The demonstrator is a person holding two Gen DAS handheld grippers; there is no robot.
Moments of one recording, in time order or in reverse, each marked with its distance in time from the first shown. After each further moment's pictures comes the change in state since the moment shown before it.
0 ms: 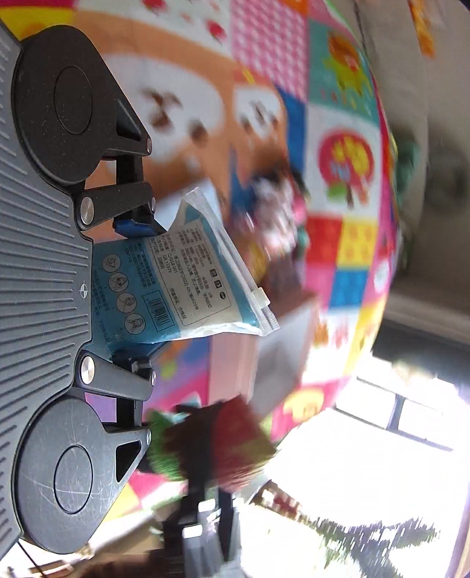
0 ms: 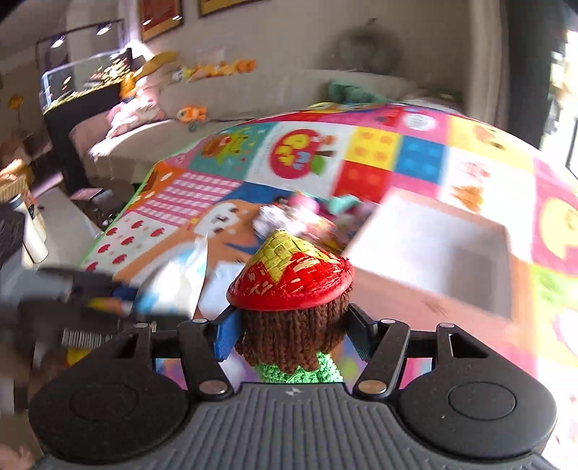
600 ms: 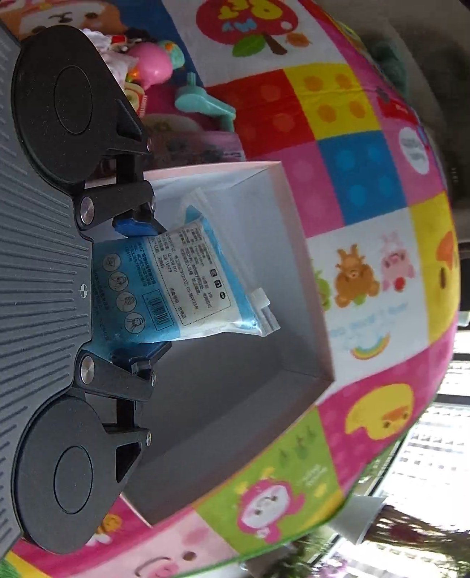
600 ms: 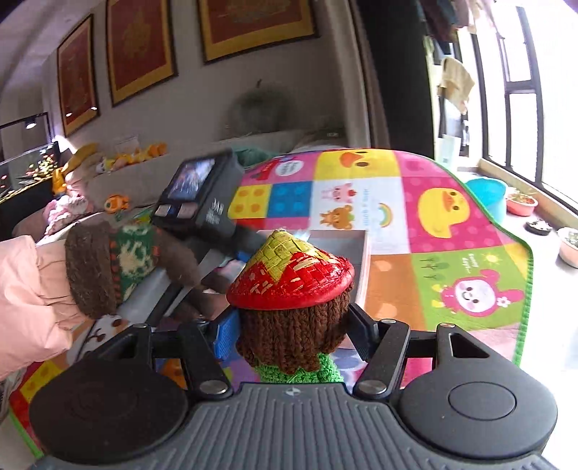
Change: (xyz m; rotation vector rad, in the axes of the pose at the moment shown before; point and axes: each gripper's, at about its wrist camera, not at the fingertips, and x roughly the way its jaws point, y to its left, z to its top) left arm 0.267 -0.100 0.126 0.307 0.347 0.172; right arm -0.076 -0.101 -0.046 0.233 -0.234 -0.178
